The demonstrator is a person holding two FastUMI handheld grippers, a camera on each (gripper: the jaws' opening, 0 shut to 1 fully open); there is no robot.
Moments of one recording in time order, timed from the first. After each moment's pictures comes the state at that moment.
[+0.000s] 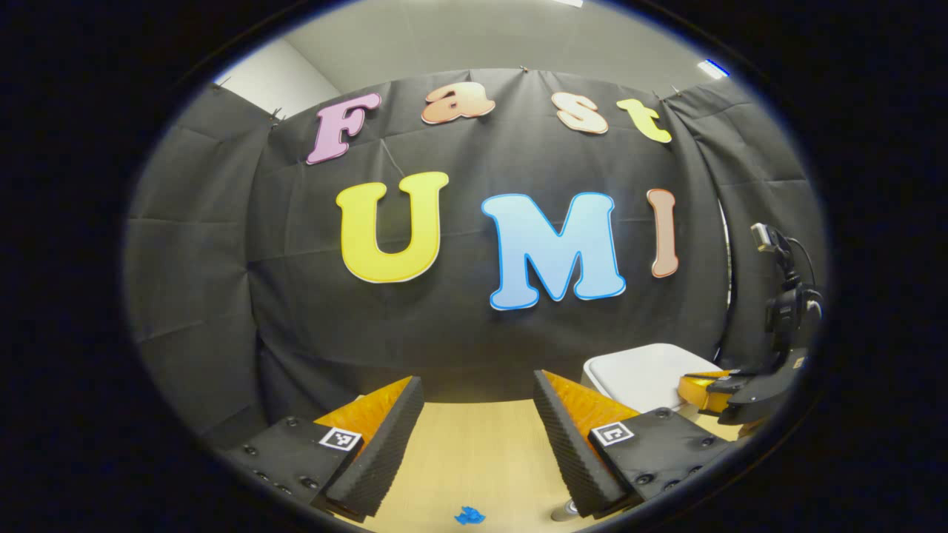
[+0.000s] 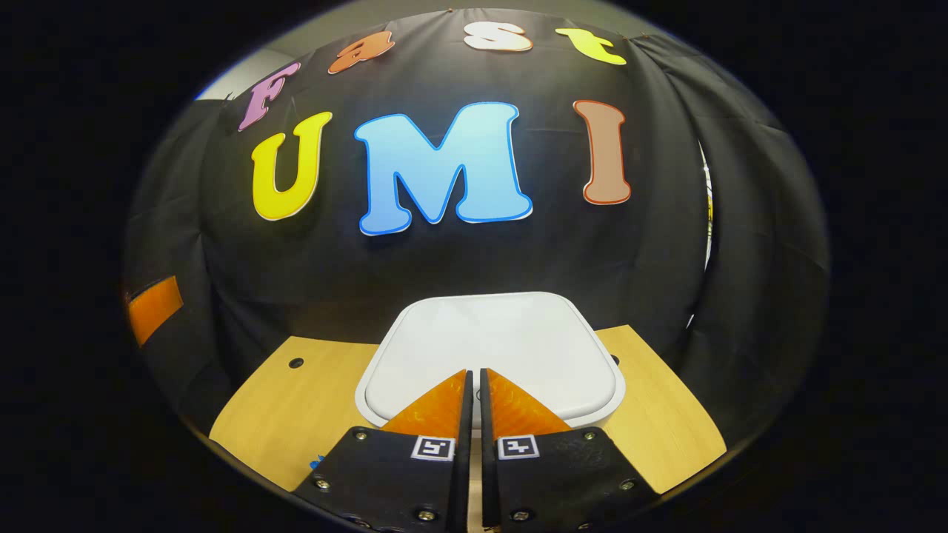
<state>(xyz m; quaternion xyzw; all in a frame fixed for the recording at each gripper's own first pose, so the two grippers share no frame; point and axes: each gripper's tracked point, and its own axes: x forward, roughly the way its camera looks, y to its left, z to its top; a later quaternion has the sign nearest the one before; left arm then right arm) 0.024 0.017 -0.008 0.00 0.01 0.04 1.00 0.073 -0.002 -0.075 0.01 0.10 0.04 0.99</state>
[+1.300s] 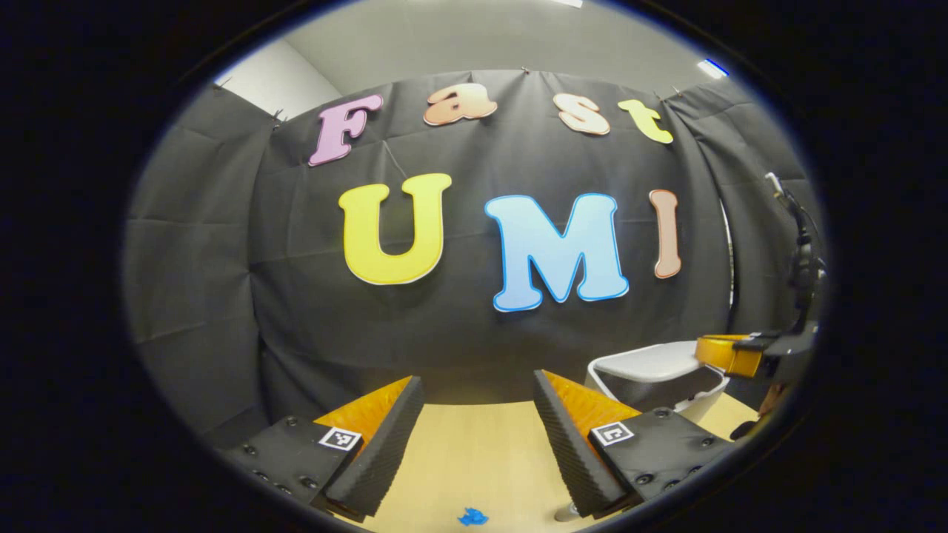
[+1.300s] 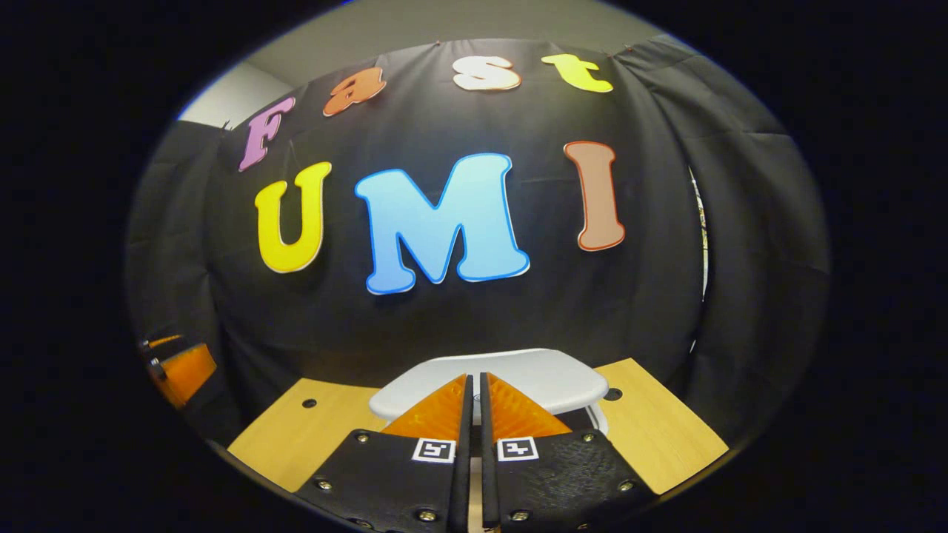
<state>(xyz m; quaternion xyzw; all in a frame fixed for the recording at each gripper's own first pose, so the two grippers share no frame) 0.025 0.025 -0.004 0.00 0.00 0.05 1.00 0.064 -0.007 0.000 0.05 0.01 0.04 1.00</state>
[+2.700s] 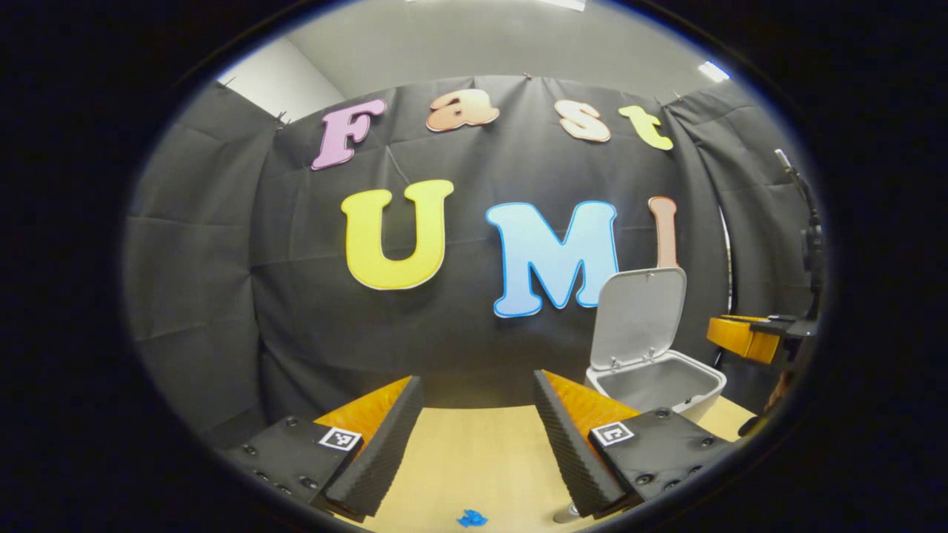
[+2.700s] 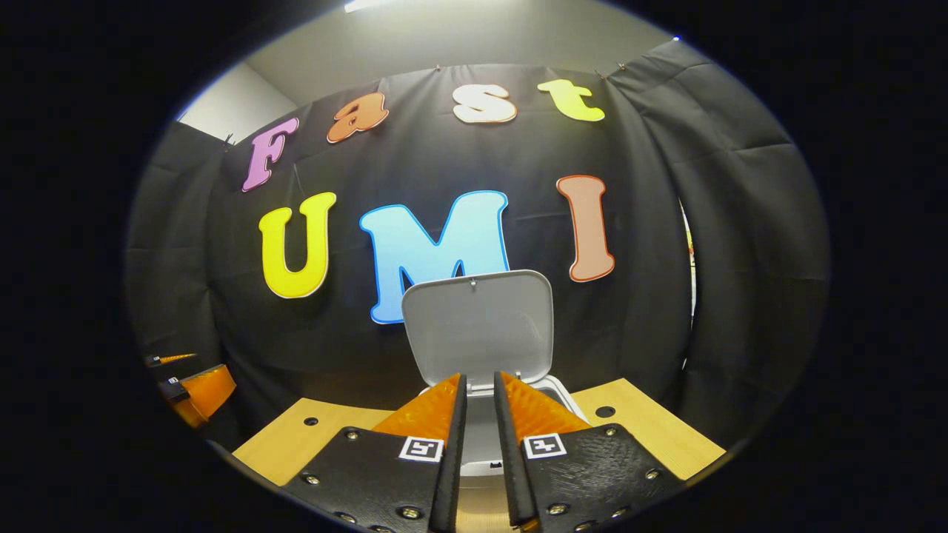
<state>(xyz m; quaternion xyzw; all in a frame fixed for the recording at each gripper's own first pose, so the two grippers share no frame) 0.024 0.022 0.000 -0.01 -0.01 0.05 1.00 0.038 -0.003 0.026 0.04 -0.04 0.03 1.00</state>
